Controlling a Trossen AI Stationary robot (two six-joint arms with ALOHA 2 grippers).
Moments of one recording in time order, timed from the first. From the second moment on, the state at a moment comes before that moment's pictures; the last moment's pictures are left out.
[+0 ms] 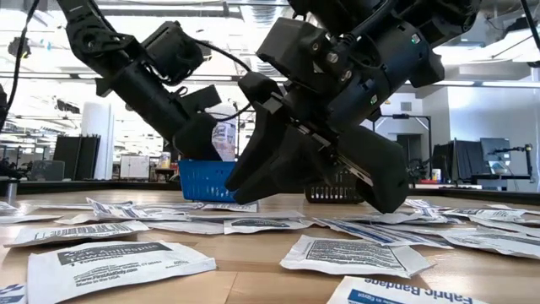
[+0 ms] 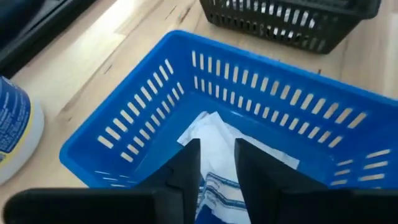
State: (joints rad) left arm 0.07 1.39 0.54 0.31 -0.36 -0.09; right arm 0.34 2.05 1.11 0.22 0.18 -0.60
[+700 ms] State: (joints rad) left arm -0.32 1.12 0.54 -0.01 -0.30 -0.32; right arm 0.34 2.05 1.11 0.20 0.18 -0.55
